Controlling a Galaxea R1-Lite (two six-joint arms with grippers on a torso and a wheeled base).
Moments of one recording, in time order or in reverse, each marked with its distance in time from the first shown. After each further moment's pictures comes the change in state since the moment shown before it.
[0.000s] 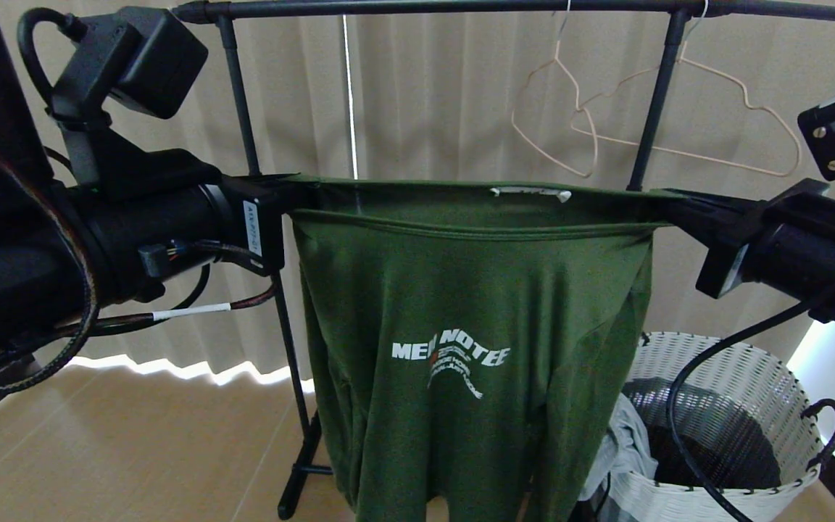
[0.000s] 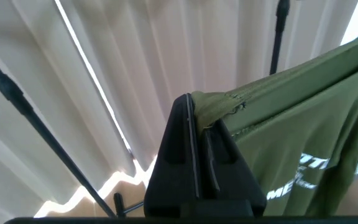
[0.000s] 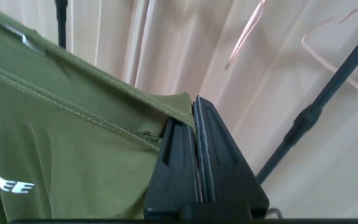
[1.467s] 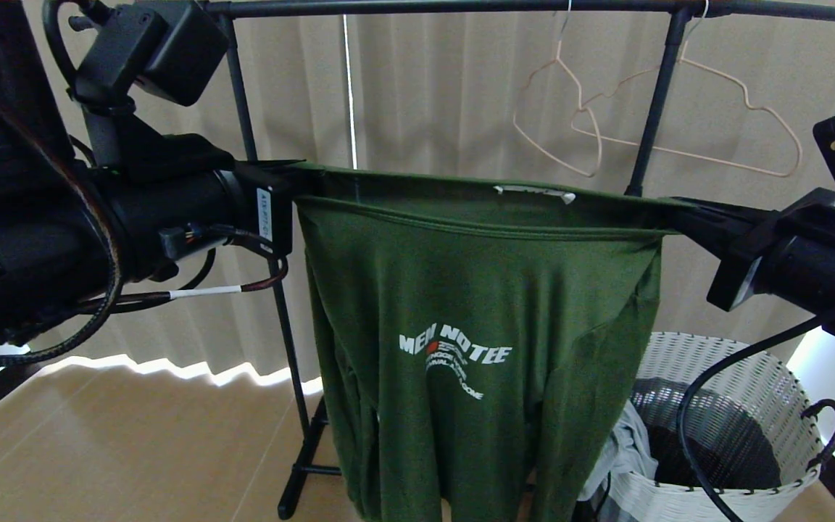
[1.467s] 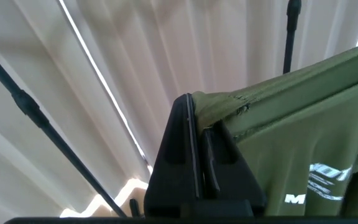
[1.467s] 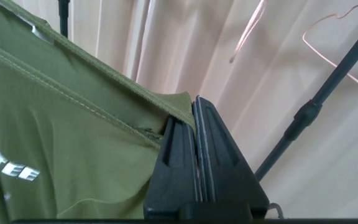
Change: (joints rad) left arm 0.015 0.039 -0.053 -0.002 0.003 0.072; right arm 0.001 -0.031 0.040 0.001 -0.001 -0.001
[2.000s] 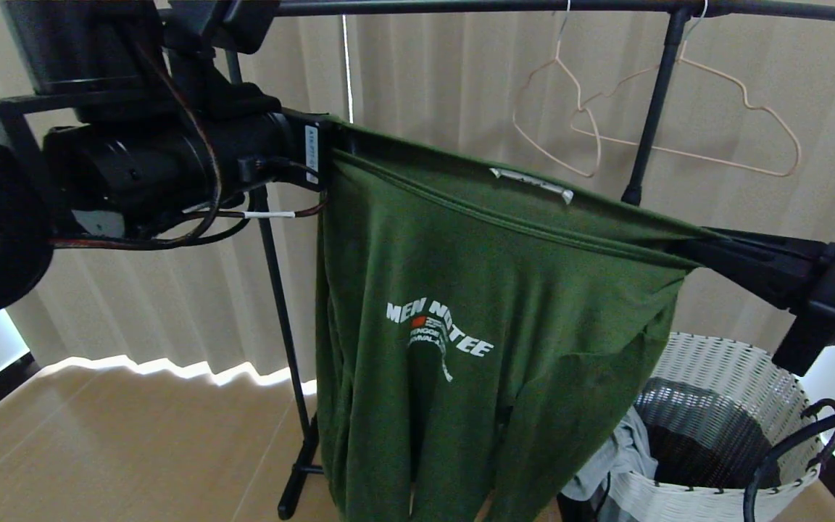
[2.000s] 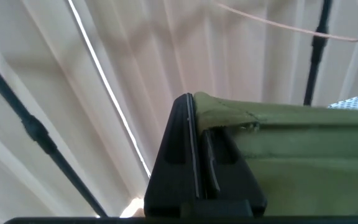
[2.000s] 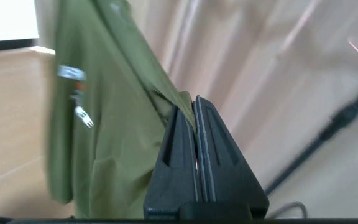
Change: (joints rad) left arm 0.060 0.201 -0.264 0.002 0.001 -0.018; right arm 0.118 -0.170 0.016 0.211 0.044 0.003
